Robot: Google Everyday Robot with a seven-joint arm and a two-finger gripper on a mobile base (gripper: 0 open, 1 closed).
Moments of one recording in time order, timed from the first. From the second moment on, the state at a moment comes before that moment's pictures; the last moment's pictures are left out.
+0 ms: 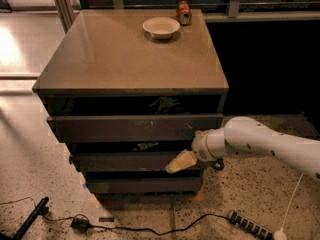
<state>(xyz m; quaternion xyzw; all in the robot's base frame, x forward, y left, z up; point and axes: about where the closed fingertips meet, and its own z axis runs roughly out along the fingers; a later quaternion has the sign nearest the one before) 0.557 -0.084 0.602 -0.40 0.84 0.19 0.31</state>
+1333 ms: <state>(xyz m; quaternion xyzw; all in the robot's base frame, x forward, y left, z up) 0.557 -0.083 0.602 -0.40 0.84 0.19 0.31</state>
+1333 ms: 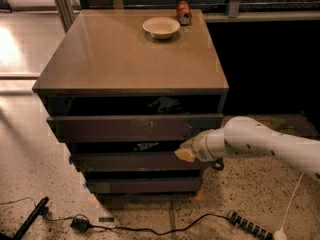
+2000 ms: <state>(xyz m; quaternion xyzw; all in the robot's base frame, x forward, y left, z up) 0.564 -0.081 0.600 -0.39 0.84 0.20 0.32</state>
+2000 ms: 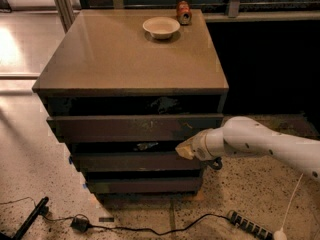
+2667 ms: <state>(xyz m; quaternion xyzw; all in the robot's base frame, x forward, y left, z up) 0.607 -0.069 0.604 -0.36 0.83 0.19 0.37</state>
